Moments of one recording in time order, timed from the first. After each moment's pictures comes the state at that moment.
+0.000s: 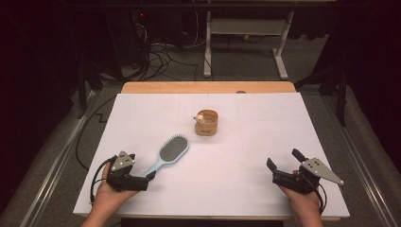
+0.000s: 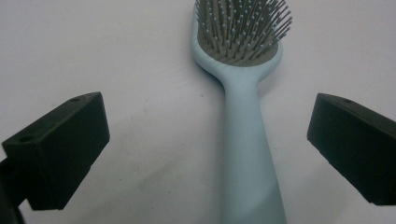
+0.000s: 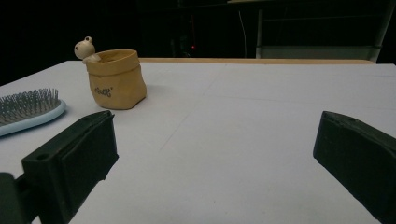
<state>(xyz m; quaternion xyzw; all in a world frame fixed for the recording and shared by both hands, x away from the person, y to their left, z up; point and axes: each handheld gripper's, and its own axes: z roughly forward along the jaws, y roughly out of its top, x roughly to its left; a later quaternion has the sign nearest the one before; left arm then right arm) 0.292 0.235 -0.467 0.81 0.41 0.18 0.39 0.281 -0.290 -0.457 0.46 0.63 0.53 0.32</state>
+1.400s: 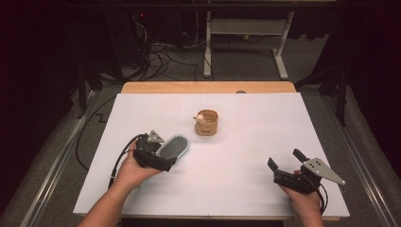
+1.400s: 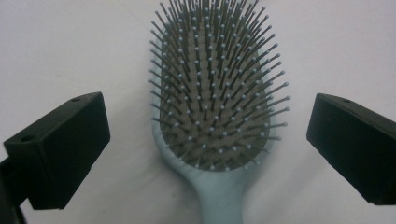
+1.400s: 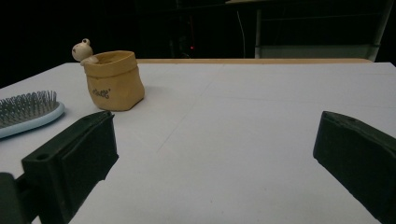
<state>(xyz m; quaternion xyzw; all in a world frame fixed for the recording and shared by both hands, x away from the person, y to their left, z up) 0.361 0.167 -0.445 0.86 0.39 0.13 0.31 0.281 -0.293 -0.457 0.46 0.63 0.54 0.32</state>
